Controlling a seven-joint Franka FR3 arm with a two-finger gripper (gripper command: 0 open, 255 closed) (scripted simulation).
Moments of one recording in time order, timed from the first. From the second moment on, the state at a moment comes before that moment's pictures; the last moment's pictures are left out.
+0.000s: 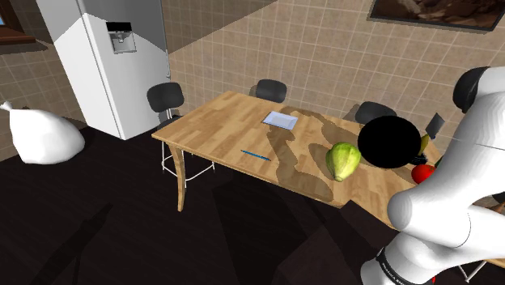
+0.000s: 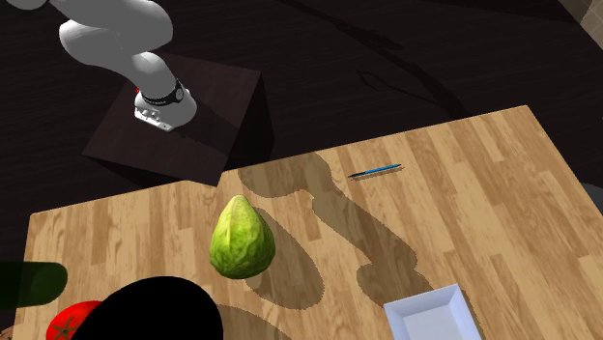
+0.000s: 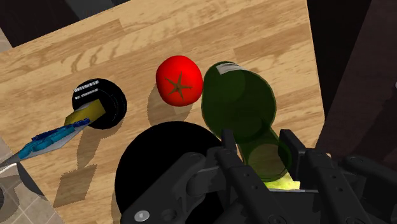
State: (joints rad) arm -0.94 0.34 -0.84 -1.19 0.29 1.38 -1.86
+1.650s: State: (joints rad) arm -0.84 0.27 -0.83 -1.62 0.25 1.75 -1.87
